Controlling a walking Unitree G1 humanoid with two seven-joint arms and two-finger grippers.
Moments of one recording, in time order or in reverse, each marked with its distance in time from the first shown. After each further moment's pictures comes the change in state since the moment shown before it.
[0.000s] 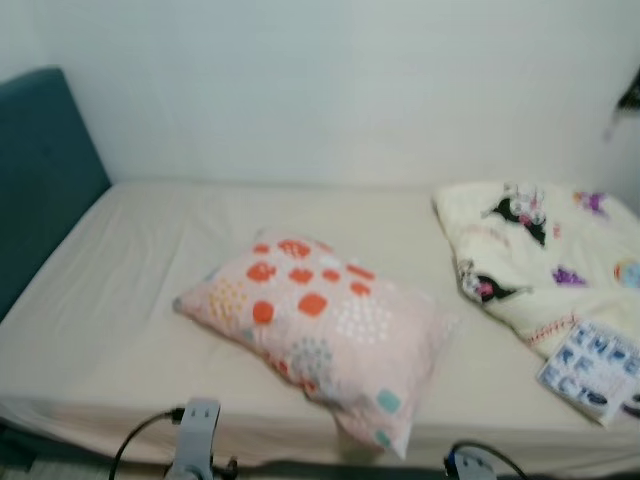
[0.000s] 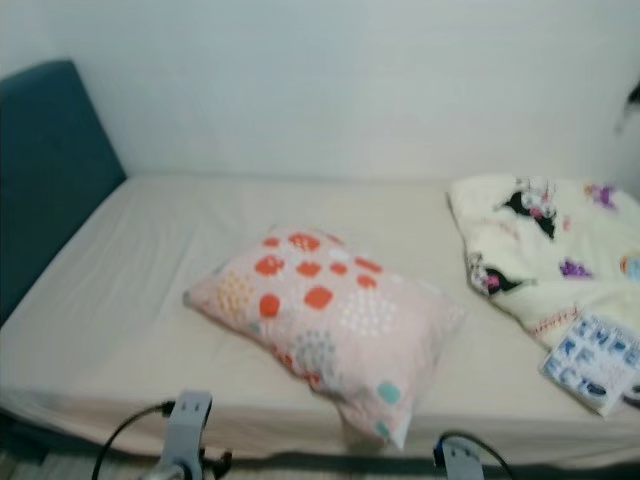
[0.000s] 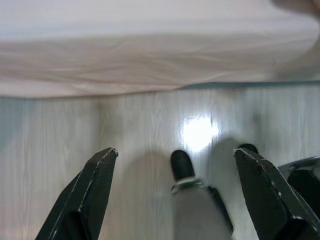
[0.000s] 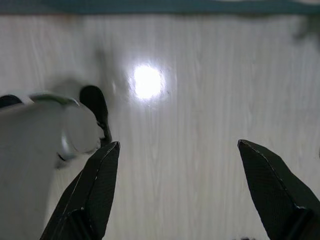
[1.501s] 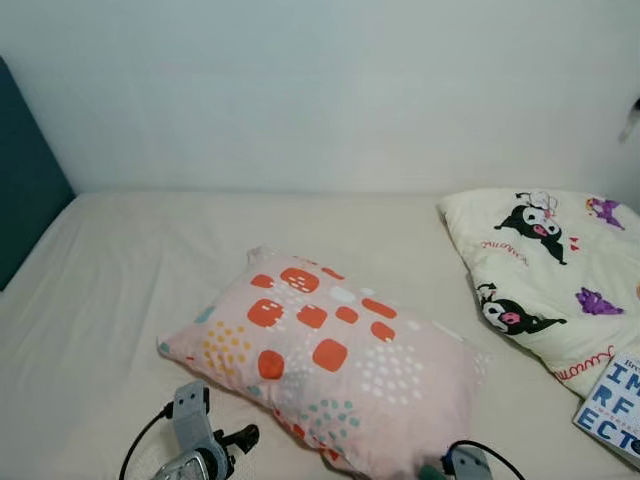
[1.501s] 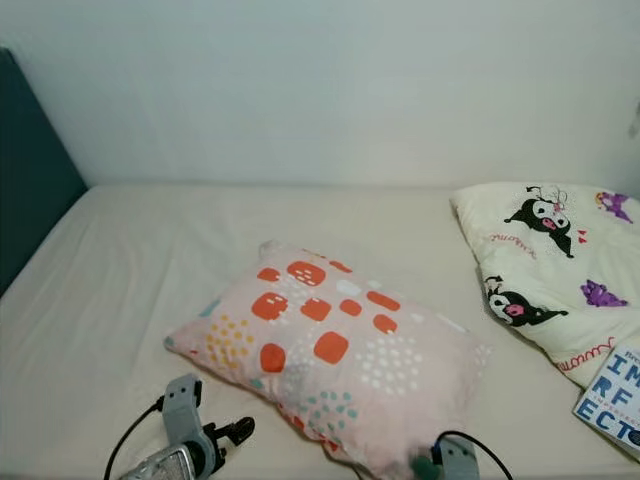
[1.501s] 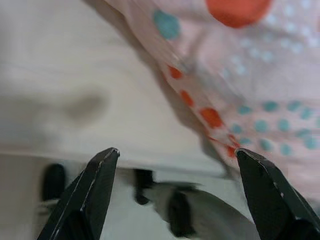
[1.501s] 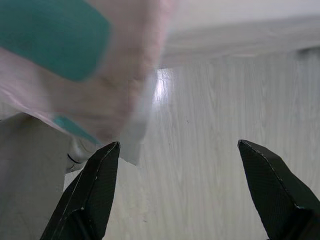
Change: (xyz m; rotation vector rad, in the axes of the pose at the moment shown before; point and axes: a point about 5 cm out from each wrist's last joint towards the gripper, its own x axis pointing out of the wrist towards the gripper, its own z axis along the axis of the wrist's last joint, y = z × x) left arm 0.002 -0.019 0.020 -0.535 -0.036 -0.321; right arm 0.000 0.004 0.004 0.091 -0.030 -0.030
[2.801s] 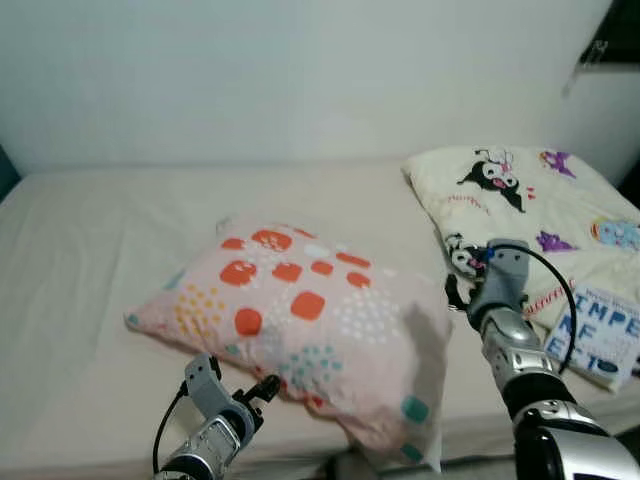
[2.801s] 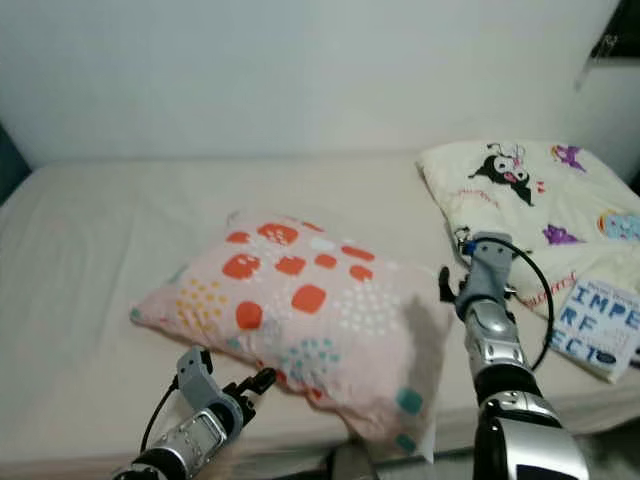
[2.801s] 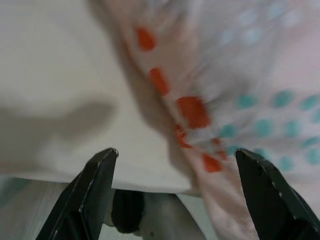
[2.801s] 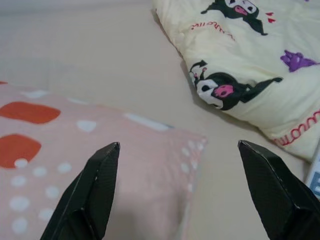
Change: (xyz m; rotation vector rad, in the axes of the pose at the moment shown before) left arm 0.018 -0.046 0.025 -0.244 -0.169 -0.059; right arm -0.099 -0.035 0.271 0.184 -0.954 0.105
